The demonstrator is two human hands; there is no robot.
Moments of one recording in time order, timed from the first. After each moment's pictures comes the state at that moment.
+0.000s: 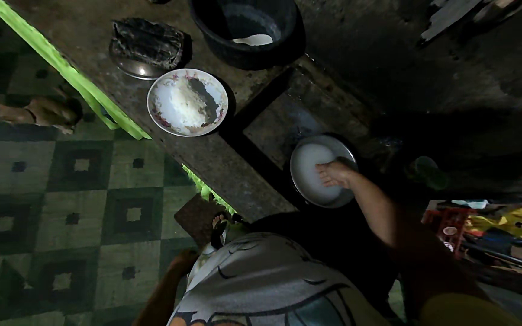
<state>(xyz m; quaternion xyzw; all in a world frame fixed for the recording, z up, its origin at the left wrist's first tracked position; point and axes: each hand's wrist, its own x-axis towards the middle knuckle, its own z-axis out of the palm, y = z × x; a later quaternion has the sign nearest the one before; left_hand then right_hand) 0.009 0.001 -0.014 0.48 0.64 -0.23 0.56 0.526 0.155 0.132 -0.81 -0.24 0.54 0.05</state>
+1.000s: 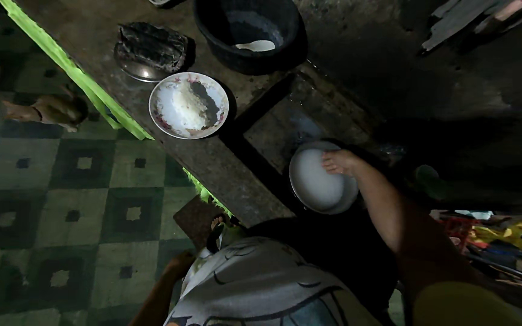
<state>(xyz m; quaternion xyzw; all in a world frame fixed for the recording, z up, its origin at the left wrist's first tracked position) 0.016 0.004 0.002 0.47 0.64 -0.24 0.56 0.568 0.201 0.124 -0.81 -0.25 0.52 0.13</state>
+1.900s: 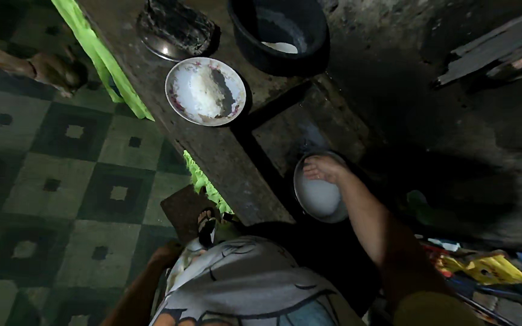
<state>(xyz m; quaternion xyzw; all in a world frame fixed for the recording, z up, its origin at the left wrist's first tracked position) 0.014 -0.009 -0.004 0.45 0.65 -0.21 0.57 0.490 0.216 0.143 -0.77 -0.31 0.55 0.09</state>
